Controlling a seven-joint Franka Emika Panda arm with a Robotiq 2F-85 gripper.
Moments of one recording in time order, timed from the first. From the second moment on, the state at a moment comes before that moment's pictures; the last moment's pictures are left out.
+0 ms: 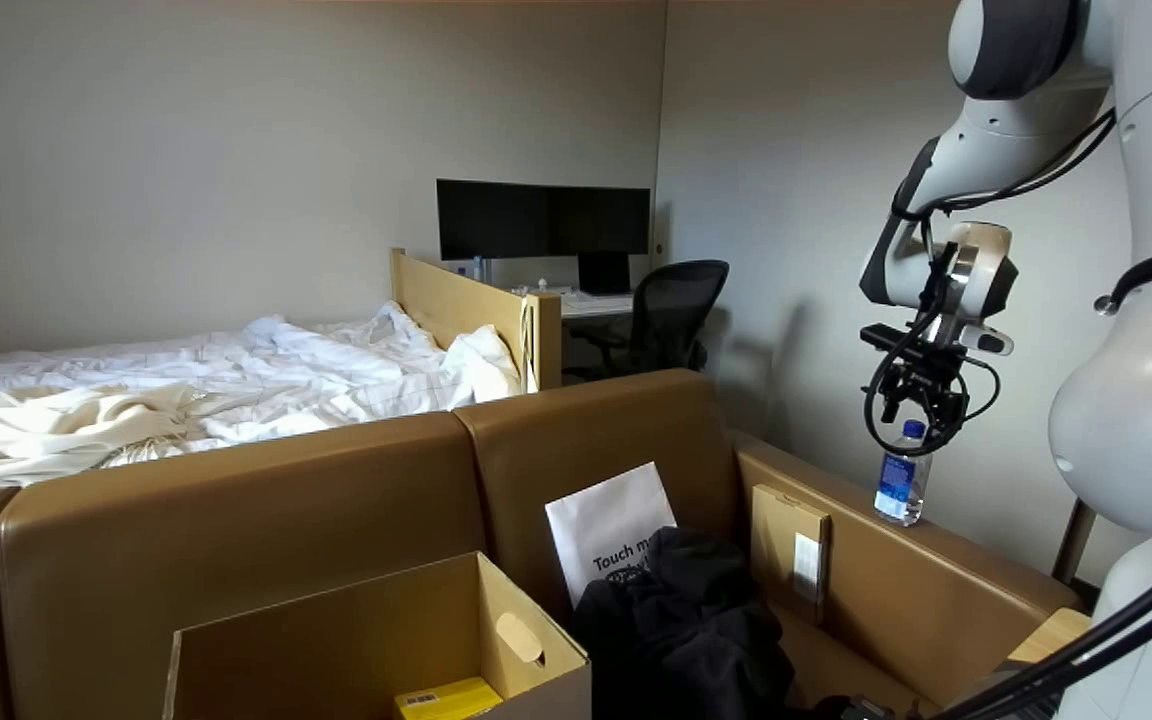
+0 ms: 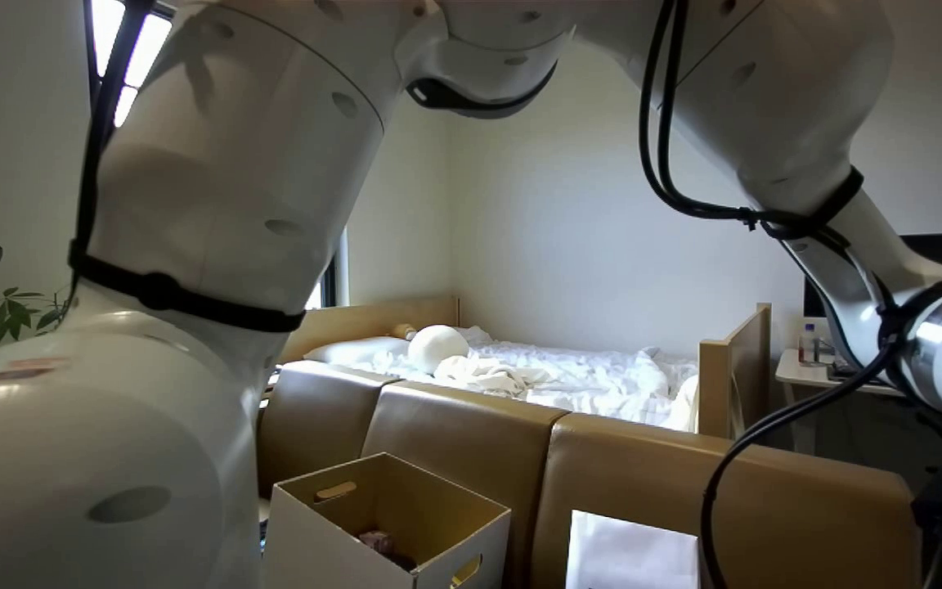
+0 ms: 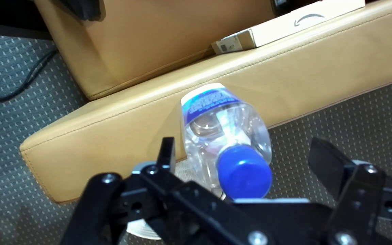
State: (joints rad) arm -0.47 0.42 -0.42 -2.08 0.42 2.43 0.78
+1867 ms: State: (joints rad) arm -0.36 0.16 -0.41 -1.98 0.19 2.10 0.66
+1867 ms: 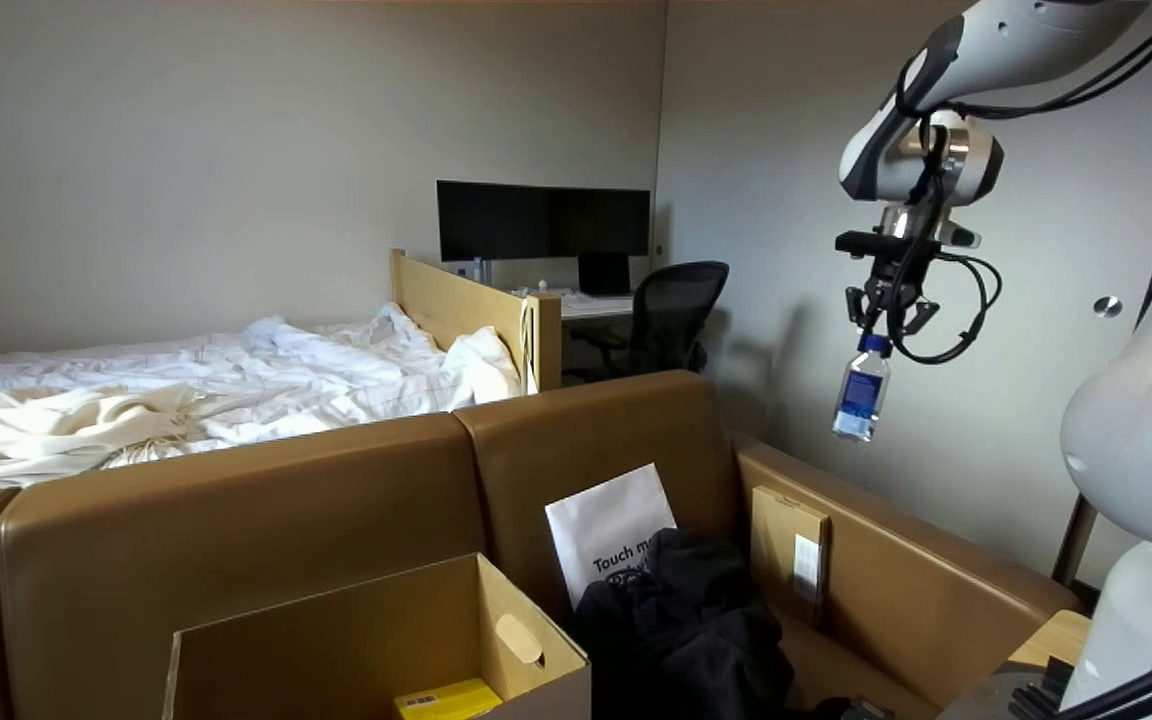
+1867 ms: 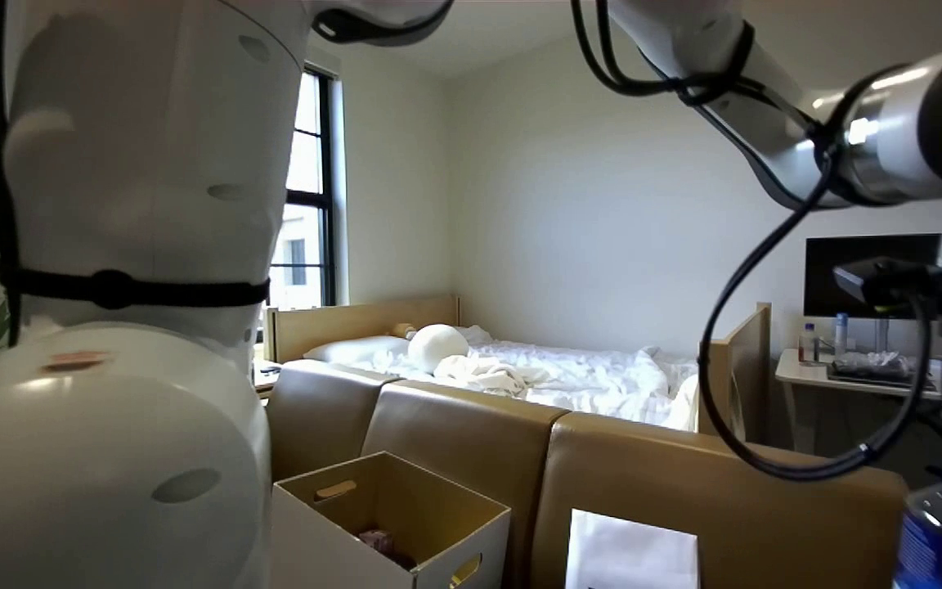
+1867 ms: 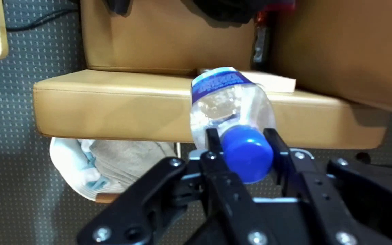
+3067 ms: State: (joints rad) arm 0.01 0.25 -0.01 -1.85 0.30 2.11 0.42
